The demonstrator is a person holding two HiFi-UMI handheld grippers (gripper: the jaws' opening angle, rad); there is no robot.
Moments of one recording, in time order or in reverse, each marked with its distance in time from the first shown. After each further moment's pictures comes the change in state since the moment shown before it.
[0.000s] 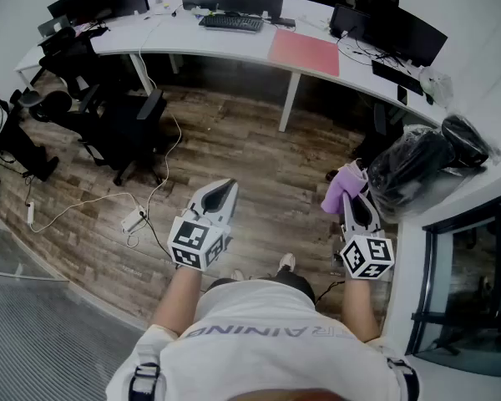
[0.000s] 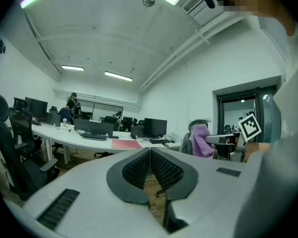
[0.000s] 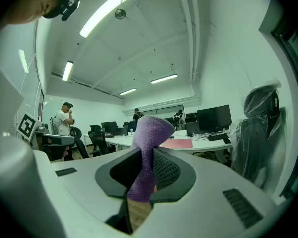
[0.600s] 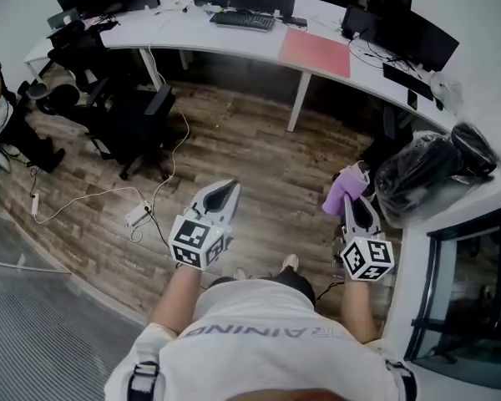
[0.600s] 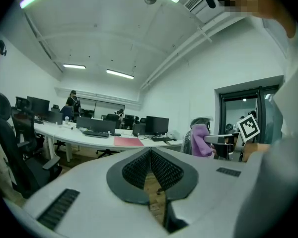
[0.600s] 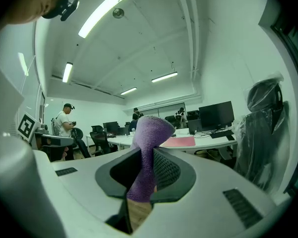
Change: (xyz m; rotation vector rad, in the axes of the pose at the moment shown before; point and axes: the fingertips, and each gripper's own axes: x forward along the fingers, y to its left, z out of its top) left arm 0.002 0.009 -0.007 -0.008 0.025 0.013; right arm 0.014 0.001 -0.009 0.023 0.009 0.015
